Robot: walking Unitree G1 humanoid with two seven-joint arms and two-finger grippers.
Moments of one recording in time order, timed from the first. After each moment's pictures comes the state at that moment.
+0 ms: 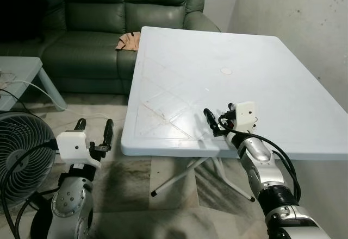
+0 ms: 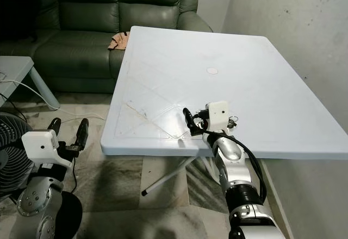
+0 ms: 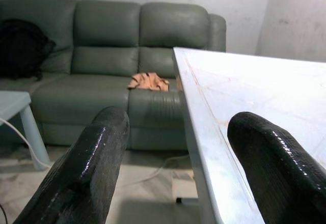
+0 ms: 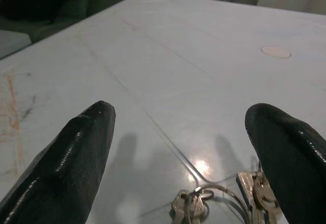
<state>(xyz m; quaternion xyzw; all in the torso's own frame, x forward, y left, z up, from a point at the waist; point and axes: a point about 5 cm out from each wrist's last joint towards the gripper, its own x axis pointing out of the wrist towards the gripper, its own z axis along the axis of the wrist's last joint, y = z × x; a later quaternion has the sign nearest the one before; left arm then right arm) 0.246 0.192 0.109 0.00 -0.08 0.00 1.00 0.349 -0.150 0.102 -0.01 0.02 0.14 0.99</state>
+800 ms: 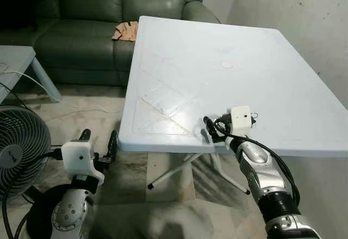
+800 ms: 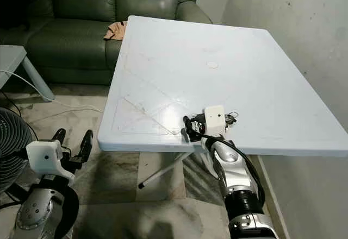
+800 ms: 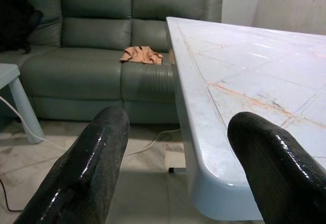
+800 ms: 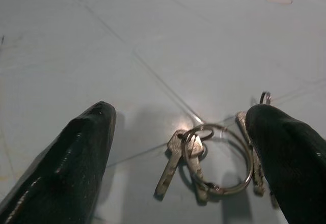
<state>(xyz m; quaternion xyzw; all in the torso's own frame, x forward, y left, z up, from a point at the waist) 0.229 0.185 0.104 0.00 -0.05 -0.01 1.00 0.340 -0.143 0.093 -0.02 0.08 0.12 0.99</state>
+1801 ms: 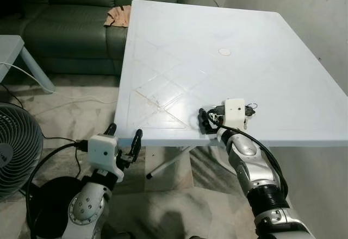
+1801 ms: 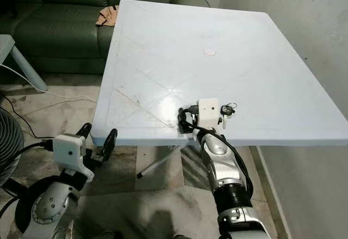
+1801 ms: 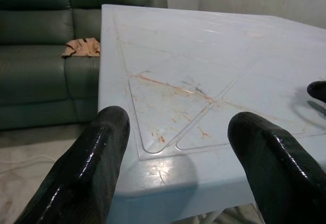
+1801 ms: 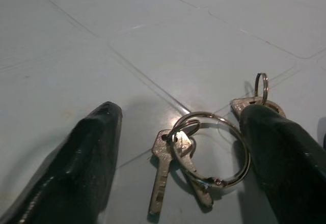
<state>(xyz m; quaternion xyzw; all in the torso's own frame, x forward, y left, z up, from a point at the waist) 0.237 0.146 0.118 0.01 -0.05 -0.11 0.99 0.350 -0.127 0.110 0.00 0.07 0.08 0.99</state>
